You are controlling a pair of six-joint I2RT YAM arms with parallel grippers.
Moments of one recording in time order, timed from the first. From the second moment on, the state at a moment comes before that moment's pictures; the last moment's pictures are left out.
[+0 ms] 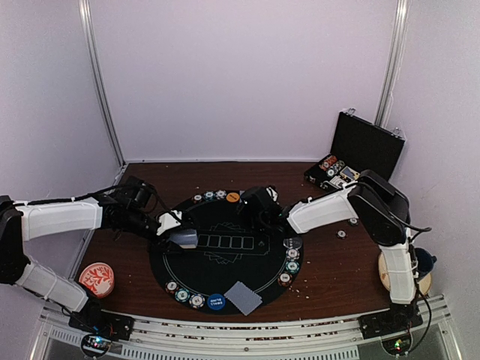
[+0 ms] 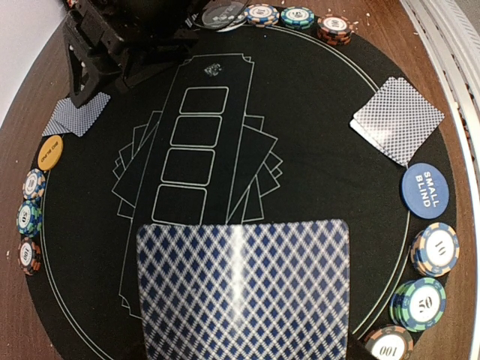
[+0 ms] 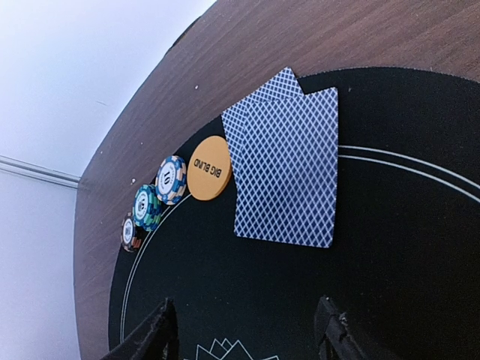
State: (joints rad) left arm -0.52 1.34 0.76 -0.39 0.54 0.87; right arm 0.89 2.15 1.33 0.20 0.43 1.24
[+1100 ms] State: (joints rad) left arm -0.52 1.34 0.76 -0.39 0.54 0.87; right arm 0.83 2.28 1.52 0.09 0.50 1.23
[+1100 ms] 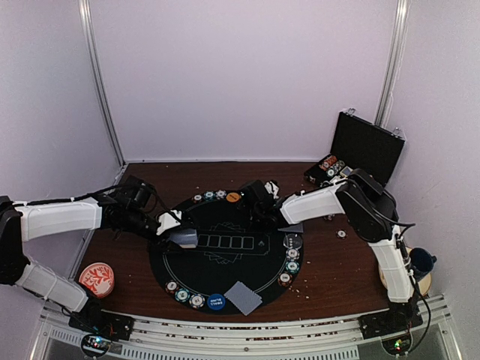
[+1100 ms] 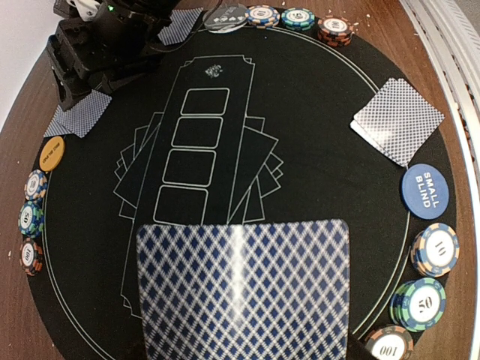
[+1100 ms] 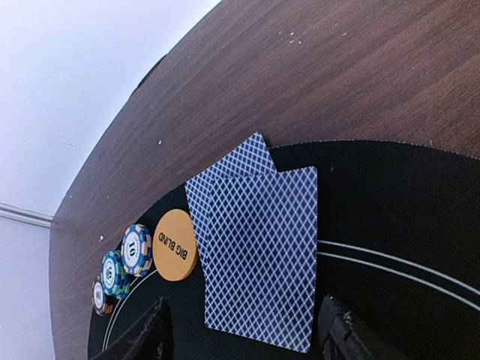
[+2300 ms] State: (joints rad) left arm -0.52 1.34 0.76 -0.39 0.54 0.87; right arm 0.89 2.39 1.78 -0.18 0.57 1.15
